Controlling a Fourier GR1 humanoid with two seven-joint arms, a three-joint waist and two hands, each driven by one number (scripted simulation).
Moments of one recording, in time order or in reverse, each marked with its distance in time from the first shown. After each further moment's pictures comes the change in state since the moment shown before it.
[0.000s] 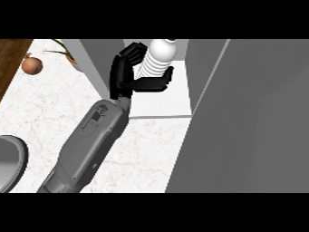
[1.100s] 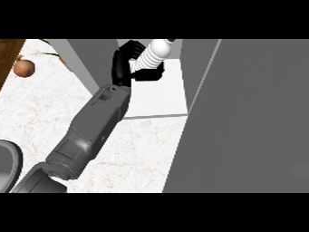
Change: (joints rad) left arm -0.290 0.002 0.114 0.625 -0.058 0.127 -0.187; right arm -0.003 -0.023 -0.004 -0.015 -0.030 0.011 -0.019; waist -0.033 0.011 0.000
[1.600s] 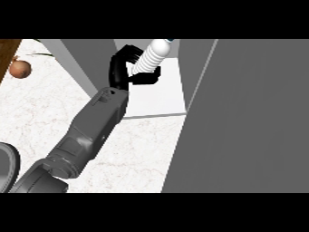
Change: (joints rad) left arm -0.033 -0.001 0.036 0.140 -0.012 0.047 -0.071; right arm -0.003 -0.012 -0.007 0.003 -0.018 0.005 -0.026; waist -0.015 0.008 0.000
